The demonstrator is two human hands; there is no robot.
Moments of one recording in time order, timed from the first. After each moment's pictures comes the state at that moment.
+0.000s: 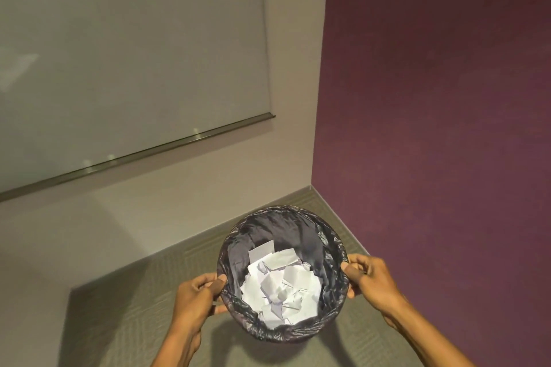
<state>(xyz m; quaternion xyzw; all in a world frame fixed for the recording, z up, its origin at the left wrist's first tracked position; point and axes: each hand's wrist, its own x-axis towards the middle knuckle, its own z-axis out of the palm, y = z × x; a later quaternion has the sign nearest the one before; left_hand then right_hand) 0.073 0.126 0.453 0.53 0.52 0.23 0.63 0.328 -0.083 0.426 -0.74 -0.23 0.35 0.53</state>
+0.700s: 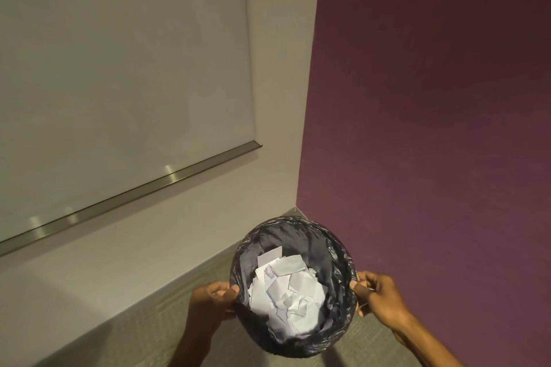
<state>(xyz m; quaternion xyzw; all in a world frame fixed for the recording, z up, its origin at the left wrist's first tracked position) 0.209 0.323 0.425 0.59 0.48 0.13 0.64 0.431 0.053 0.404 -0.80 -0.11 0.32 0.50</state>
